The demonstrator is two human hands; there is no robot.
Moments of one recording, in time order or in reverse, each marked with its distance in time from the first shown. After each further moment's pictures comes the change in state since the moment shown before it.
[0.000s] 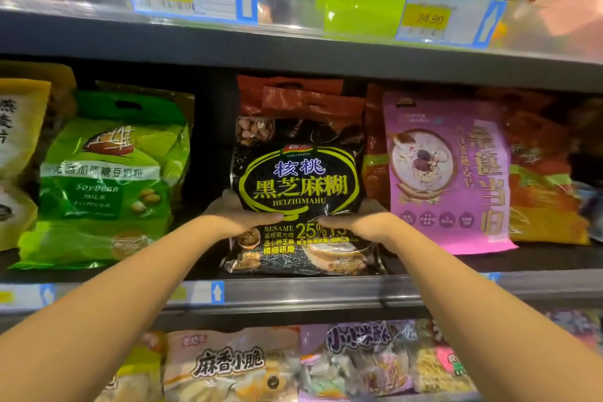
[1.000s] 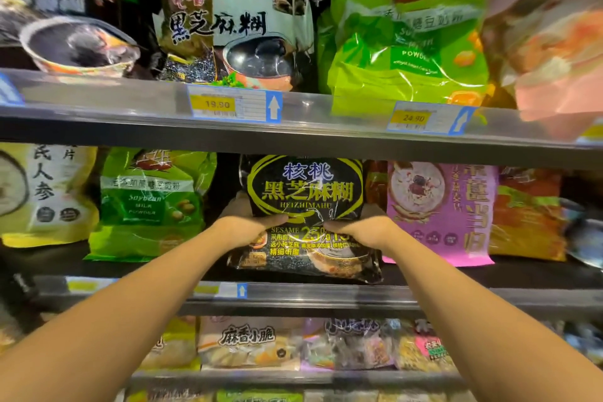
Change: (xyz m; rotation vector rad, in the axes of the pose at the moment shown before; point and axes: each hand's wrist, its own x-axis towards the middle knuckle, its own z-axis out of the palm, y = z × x) left_hand -0.064 0.035 -0.049 -0.117 0.005 0.074; right_hand -0.048 -0.058 -0.029 0.026 -0.031 0.038
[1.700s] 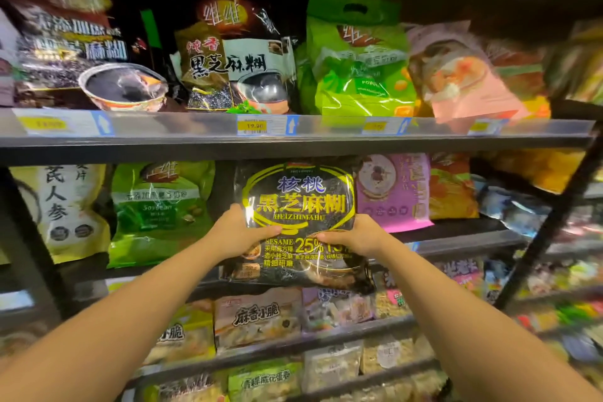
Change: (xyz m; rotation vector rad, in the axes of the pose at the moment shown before) left_hand -0.090 -0.008 -0.059 -0.008 -0.154 0.153; right_hand -0.144 -0.036 0.026 0.074 0.051 -0.063
